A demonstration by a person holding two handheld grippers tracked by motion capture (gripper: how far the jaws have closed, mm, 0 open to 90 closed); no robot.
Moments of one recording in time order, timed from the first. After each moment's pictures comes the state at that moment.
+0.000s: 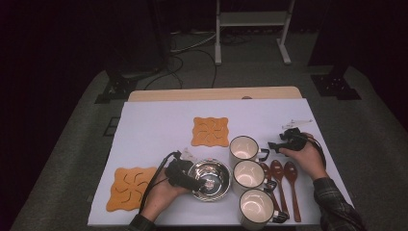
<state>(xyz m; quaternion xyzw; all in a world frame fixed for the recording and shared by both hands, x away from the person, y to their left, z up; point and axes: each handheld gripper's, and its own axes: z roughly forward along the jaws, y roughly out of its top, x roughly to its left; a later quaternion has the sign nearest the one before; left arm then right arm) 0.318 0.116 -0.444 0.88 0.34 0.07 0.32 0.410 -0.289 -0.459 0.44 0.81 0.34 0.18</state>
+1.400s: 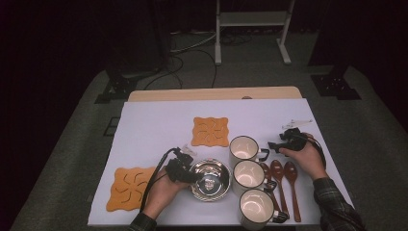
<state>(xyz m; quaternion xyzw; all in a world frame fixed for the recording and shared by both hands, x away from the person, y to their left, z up) 0.326 0.112 -0.436 0.88 0.37 0.04 0.31 0.410 -0.288 -0.460 0.44 0.81 0.34 0.18</state>
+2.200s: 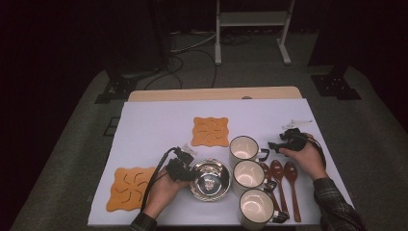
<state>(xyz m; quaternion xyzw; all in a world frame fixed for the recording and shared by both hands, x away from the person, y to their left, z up) 0.328 0.111 -0.434 0.87 0.38 0.03 0.30 0.410 -0.289 -0.460 0.44 0.81 0.34 0.18</state>
